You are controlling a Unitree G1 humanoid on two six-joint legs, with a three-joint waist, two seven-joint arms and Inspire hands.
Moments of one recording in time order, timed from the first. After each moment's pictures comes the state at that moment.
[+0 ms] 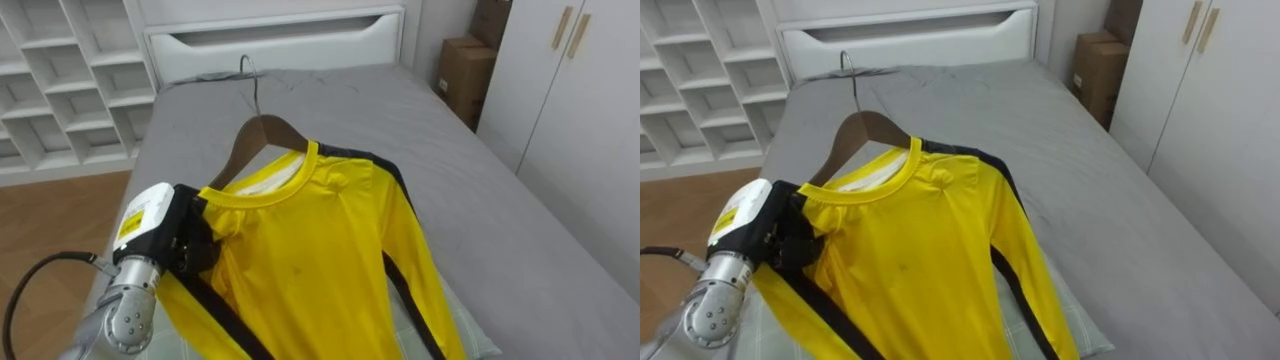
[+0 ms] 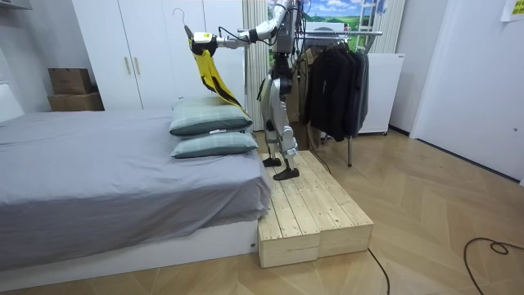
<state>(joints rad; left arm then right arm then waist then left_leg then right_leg) -0.37 0.44 -0.20 0.64 0.47 -0.12 0.27 0.02 -0.33 -0.07 1.27 -0.02 -0.06 -0.12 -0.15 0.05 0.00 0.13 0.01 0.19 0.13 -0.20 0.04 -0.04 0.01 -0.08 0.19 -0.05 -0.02</state>
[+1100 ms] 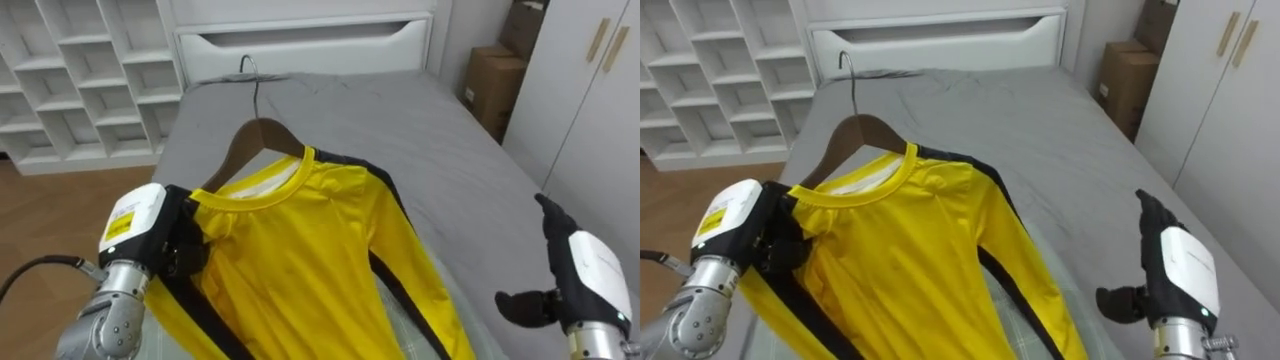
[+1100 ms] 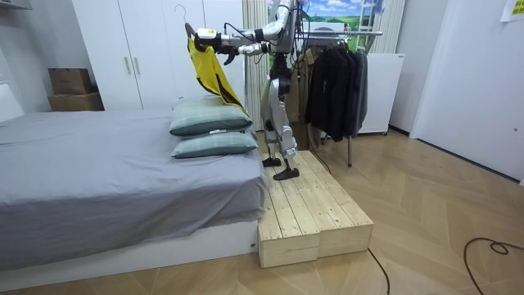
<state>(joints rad) -0.27 0.46 -0.16 0.42 0.56 -0.03 0.23 -0.03 -0.35 -0.06 0.26 -0.64 -0.06 -0.35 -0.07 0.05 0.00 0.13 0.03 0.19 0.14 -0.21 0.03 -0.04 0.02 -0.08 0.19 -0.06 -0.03</state>
